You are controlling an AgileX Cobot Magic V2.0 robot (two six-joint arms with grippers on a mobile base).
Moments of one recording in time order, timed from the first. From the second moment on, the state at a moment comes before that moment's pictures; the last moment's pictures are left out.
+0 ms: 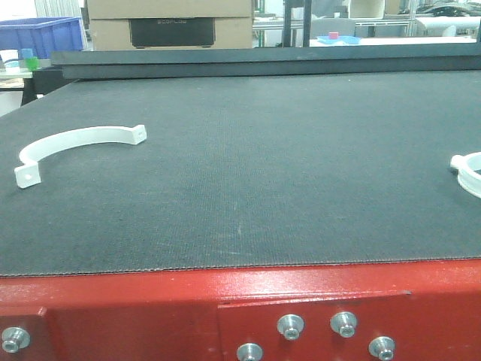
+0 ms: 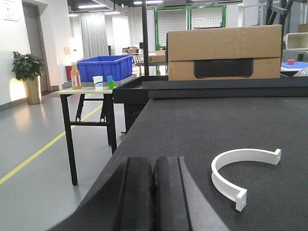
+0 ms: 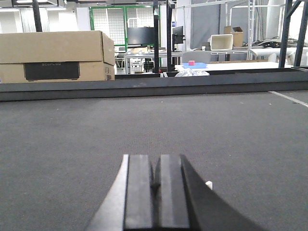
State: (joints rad) left arm 0.18 0.01 0.00 -0.05 -0.04 0.13; right arm -0.23 0.00 0.00 0.09 -0.01 0.00
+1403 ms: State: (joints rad) left arm 0.18 0.00 -0.04 -0.18 -0.14 0.12; right arm -0.23 0.15 -0.38 0.04 0.20 0.00
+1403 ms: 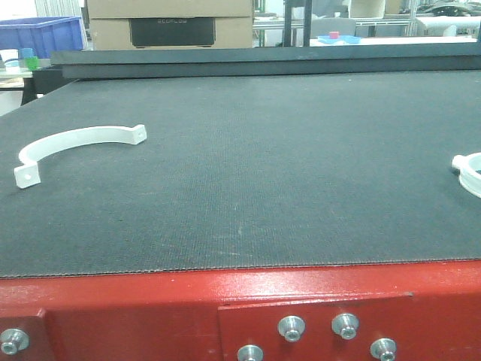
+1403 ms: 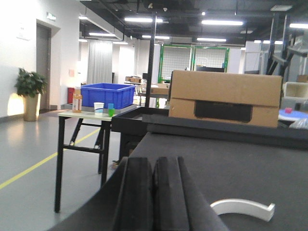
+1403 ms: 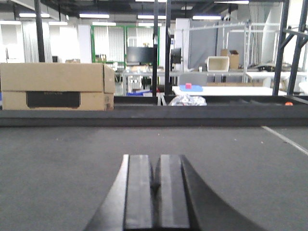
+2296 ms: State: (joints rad) left arm 0.18 0.99 -0.78 -0.22 0.21 0.12; right arm -0.23 1.01 -0.90 0.10 0.62 0.00
